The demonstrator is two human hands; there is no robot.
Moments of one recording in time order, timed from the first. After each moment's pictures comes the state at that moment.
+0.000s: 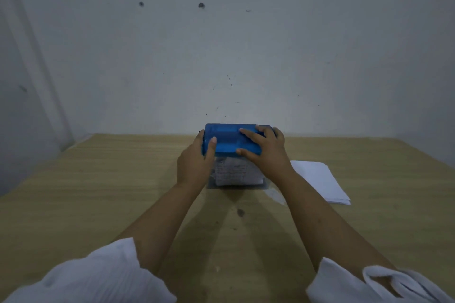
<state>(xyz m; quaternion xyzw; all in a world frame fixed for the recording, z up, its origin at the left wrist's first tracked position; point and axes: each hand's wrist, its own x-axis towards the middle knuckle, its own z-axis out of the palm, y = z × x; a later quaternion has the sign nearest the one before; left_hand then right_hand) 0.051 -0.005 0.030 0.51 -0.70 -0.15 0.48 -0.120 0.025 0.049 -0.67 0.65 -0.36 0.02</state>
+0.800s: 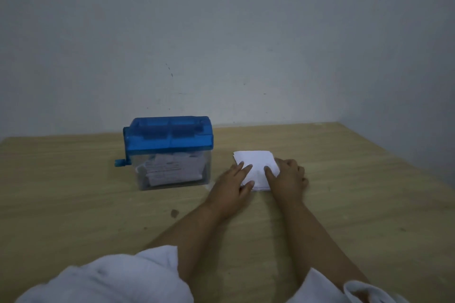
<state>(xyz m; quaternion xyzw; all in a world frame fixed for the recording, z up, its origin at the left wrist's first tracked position) -0.114 0.049 -0.030 0.36 -0.88 -0.22 0.20 -0.260 0.086 -0.033 -0.40 0.85 -0.34 0.00</state>
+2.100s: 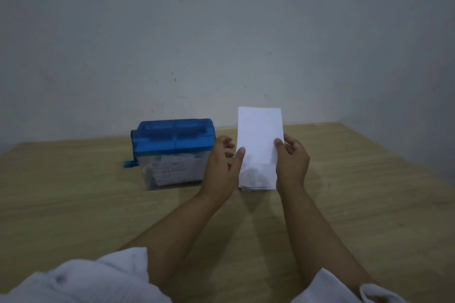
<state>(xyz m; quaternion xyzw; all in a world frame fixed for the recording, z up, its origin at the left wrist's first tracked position) -0.103 0.068 0.021 0.35 -0.73 -0.33 0.48 -0.239 0.091 0.019 -0.25 0.59 -0.76 0.12</state>
